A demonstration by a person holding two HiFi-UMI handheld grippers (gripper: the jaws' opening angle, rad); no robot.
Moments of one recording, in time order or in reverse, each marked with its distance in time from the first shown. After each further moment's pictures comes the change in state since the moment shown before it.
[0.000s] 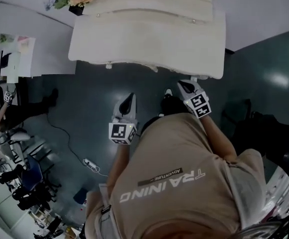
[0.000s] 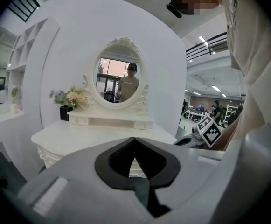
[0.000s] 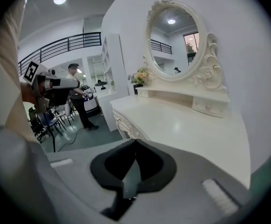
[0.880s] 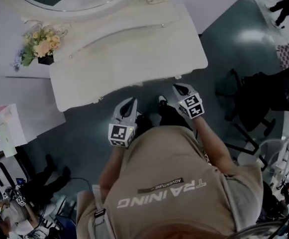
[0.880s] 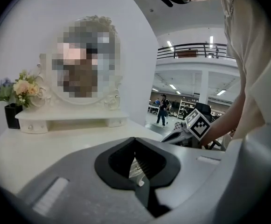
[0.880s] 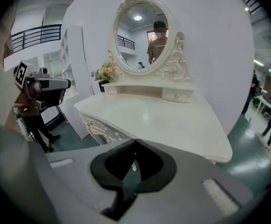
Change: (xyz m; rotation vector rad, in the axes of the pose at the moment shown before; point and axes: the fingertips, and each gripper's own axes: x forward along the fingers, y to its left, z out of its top) left arm 0.085 0.054 0.015 0.149 0.076 -0.552; right arm 0.030 -0.010 0.015 0.269 0.061 -0.418
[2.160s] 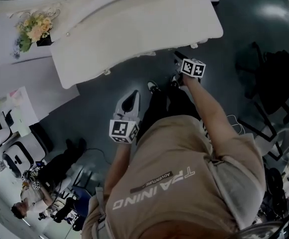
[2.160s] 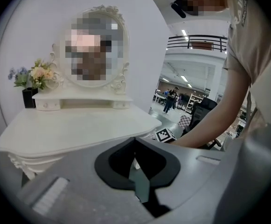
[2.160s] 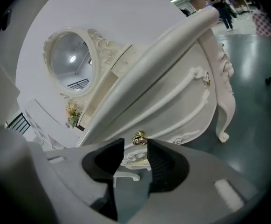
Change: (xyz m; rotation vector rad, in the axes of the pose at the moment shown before) left arm -0.023 -0.053 -0.059 -0.114 0.167 0.101; right arm 0.128 -0.049 -0.116 0.868 -0.171 0.108
